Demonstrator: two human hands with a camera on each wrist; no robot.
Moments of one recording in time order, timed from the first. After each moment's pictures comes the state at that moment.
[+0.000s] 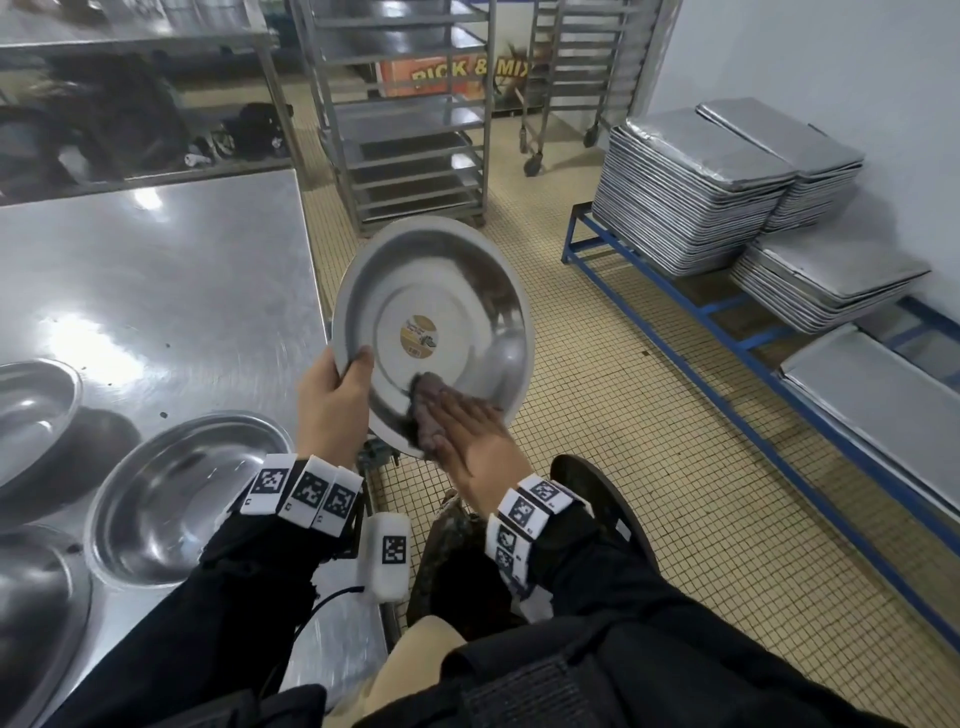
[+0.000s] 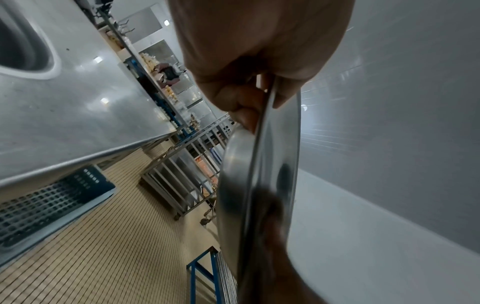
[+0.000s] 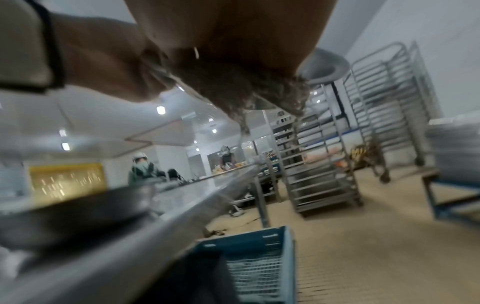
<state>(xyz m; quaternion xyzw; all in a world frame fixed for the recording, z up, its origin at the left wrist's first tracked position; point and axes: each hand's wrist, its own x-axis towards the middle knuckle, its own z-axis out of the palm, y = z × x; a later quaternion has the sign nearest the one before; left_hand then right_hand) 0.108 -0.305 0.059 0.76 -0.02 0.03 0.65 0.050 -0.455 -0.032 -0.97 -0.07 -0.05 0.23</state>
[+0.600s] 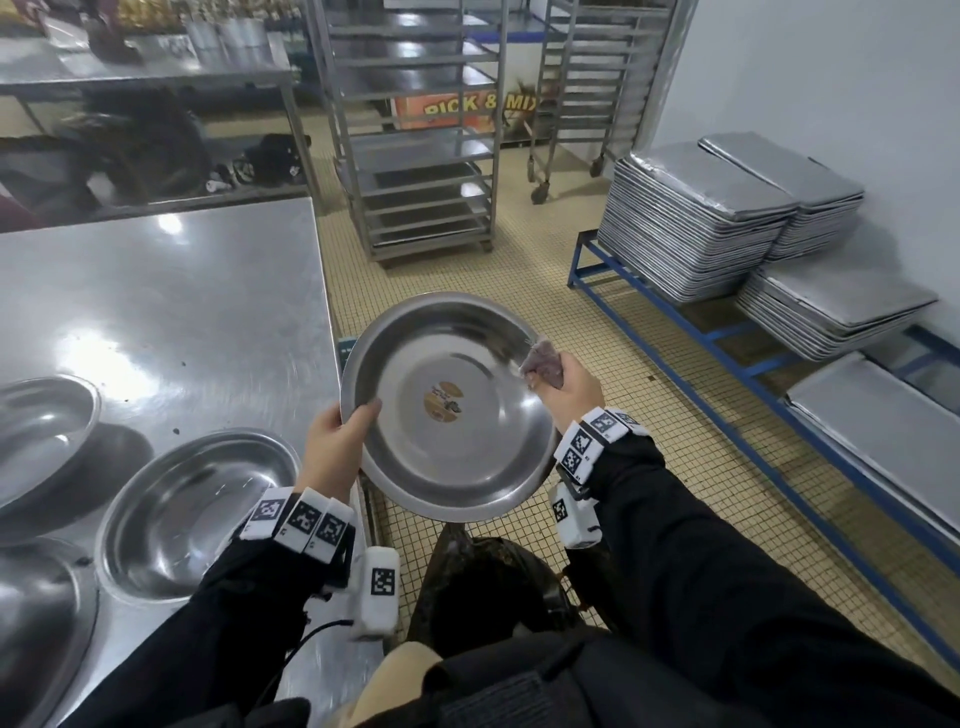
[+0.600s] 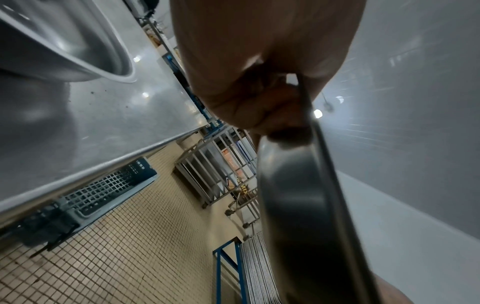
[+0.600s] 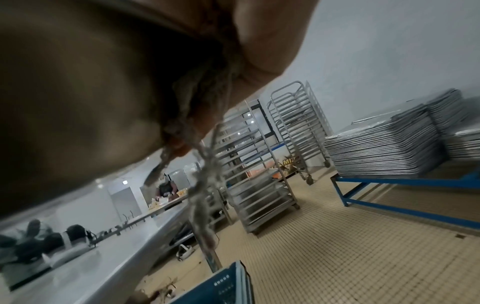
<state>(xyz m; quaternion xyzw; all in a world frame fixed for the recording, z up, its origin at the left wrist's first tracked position) 0.107 -0.286 0.037 0.72 0.04 -0.10 0.69 0.097 -0.551 0.011 -0.85 0.21 -0.12 0.46</state>
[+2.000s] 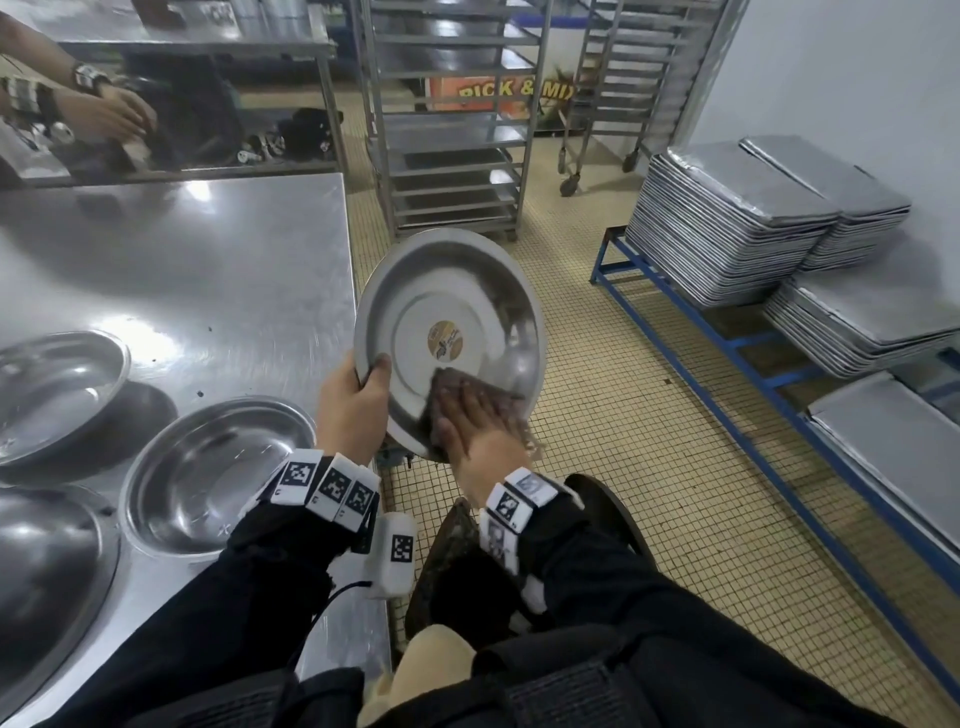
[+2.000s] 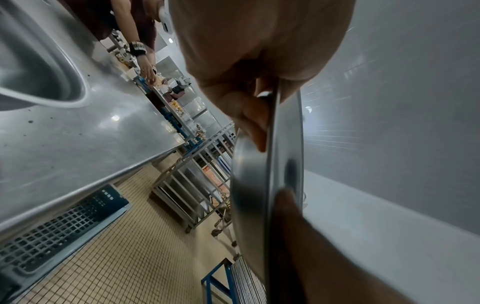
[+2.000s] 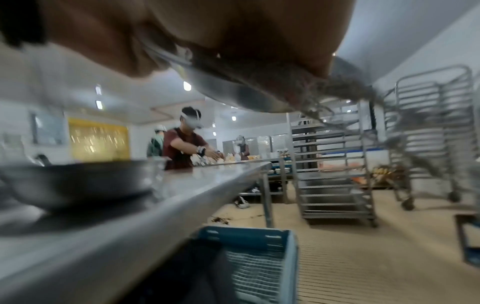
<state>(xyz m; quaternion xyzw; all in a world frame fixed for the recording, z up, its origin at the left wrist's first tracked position) 0.108 -0.296 0.054 0.78 0.01 0.04 0.62 0.074 -0.438 -0.030 -0.98 -0.02 -0.03 0.22</state>
